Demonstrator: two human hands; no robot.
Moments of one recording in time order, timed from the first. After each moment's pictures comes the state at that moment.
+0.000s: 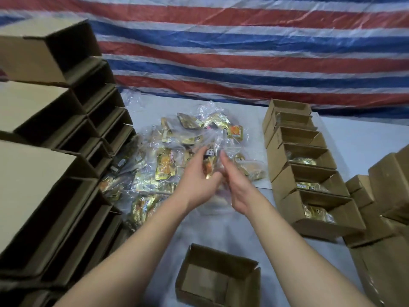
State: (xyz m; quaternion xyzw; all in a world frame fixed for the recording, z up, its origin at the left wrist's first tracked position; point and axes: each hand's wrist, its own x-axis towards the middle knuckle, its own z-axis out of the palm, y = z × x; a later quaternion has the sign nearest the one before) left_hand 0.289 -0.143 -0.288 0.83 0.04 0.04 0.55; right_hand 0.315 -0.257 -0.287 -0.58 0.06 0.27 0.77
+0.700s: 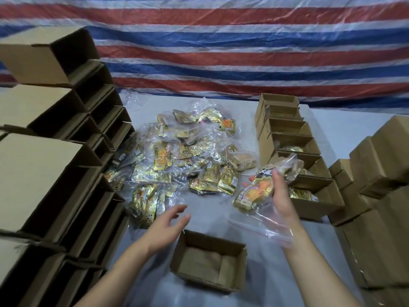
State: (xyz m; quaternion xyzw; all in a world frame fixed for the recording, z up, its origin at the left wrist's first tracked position) left_hand 0.162 -0.106 -0.364 0.85 0.09 -0.15 0.50; right_hand 0.252 -0.380 -0.310 -0.61 0.11 0.11 0.77
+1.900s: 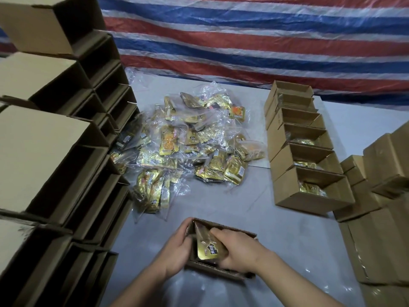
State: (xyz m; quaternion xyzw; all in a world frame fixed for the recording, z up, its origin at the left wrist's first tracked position) left_hand 0.109 -0.131 -0.430 0.77 0.11 -0.16 0.61; right_hand 0.169 -0.329 -0.399 -0.89 -0.33 0.29 0.13
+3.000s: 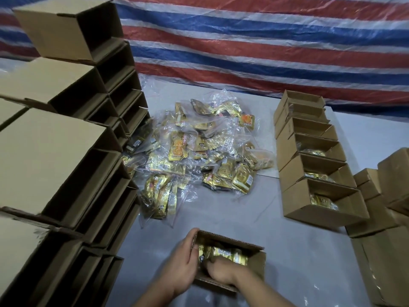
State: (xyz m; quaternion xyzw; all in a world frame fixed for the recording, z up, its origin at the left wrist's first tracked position) left_hand 0.094 -0.125 -0.461 0.87 0.11 -0.14 0.47; right_hand 0.157 -0.277 -0.446 -0.82 -0.10 0.53 0.16
